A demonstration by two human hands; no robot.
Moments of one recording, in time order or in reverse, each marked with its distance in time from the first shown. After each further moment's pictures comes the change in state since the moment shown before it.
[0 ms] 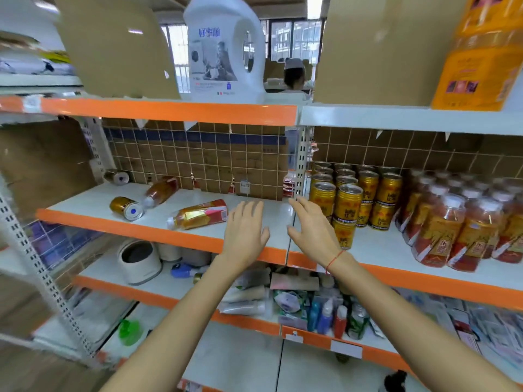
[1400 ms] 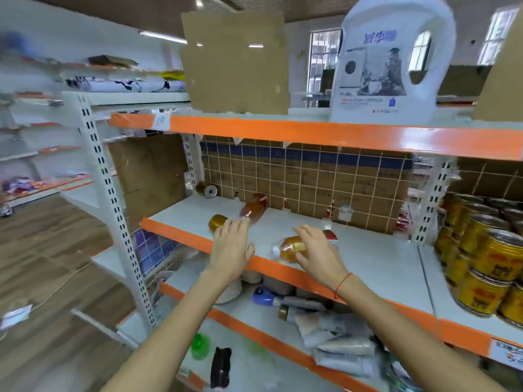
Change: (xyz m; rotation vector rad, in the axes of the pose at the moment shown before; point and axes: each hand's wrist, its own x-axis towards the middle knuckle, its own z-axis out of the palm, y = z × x) left_hand -0.005 -0.305 -0.041 0.134 0.006 -0.191; right_hand 0.138 -0.188 0.153 0.066 -0.157 -0.203
